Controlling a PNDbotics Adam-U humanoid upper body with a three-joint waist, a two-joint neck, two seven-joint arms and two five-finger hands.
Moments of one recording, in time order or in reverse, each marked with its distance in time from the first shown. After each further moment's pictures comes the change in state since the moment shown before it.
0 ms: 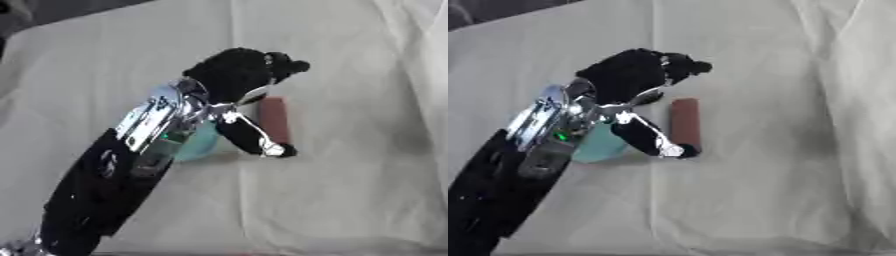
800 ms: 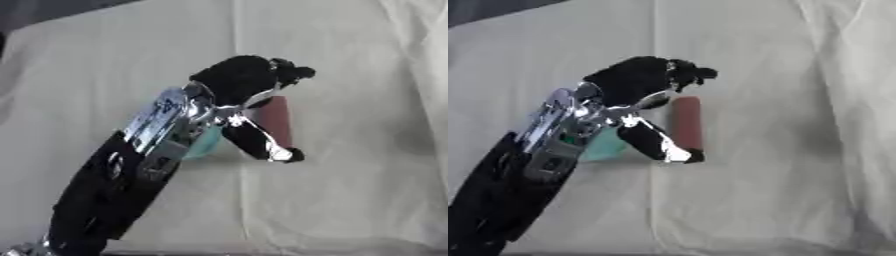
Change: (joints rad) left arm 0.009 -0.018 0.004 0.000 0.036 0.025 -0.033; right arm 0.000 0.000 0.000 0.000 -0.001 0.000 0.000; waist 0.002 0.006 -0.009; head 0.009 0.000
